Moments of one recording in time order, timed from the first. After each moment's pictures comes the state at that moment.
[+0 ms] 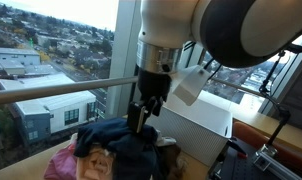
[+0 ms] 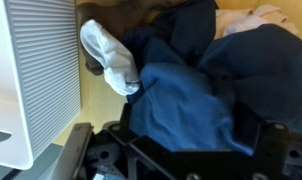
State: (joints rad) arm 0.39 0.45 0.19 -1.82 -0.35 2.18 0.54
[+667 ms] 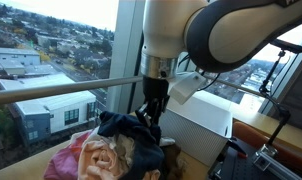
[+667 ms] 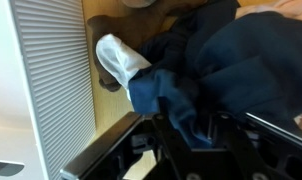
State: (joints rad) arm 0.38 0.48 0.12 -1.82 -0.27 2.18 0.53
